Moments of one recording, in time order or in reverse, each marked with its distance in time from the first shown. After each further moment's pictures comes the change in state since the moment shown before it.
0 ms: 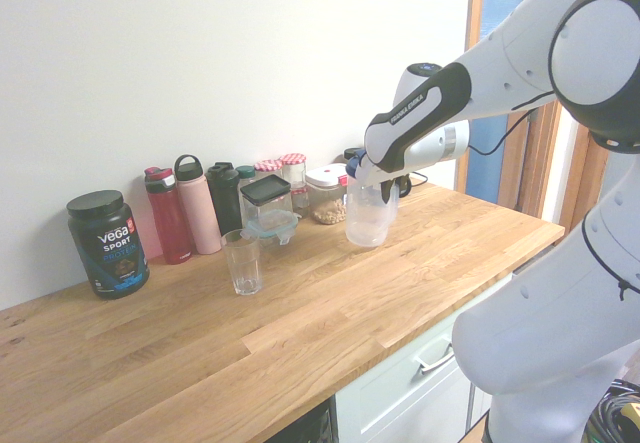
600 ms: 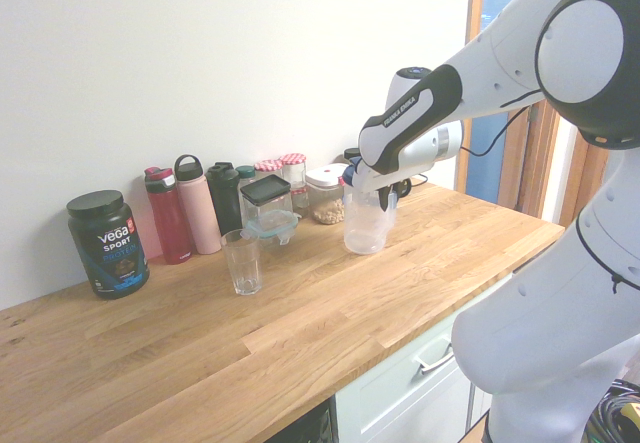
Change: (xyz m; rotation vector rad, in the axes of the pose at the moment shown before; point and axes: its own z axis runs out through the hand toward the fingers) arm 0.001 -0.005 0.005 -0.037 -0.037 -0.016
